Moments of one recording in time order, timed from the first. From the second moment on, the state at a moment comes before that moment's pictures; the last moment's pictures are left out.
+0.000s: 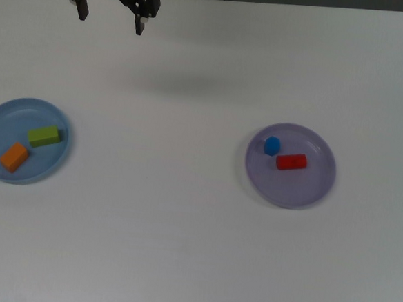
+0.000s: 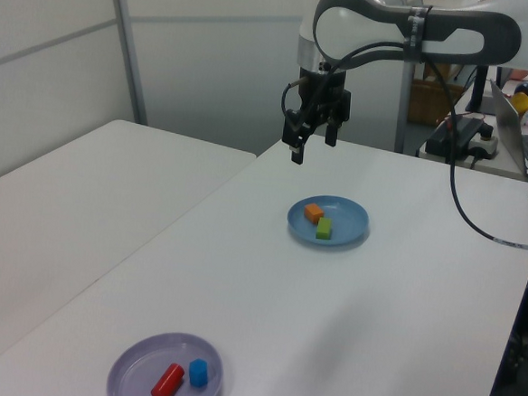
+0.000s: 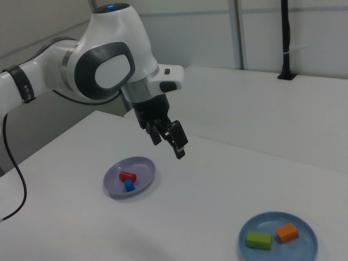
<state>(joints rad) -0.06 0.02 -0.04 -1.61 -0.02 1.74 0.11</state>
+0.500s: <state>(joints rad) -0.06 0.02 -0.04 -1.61 -0.02 1.74 0.11</state>
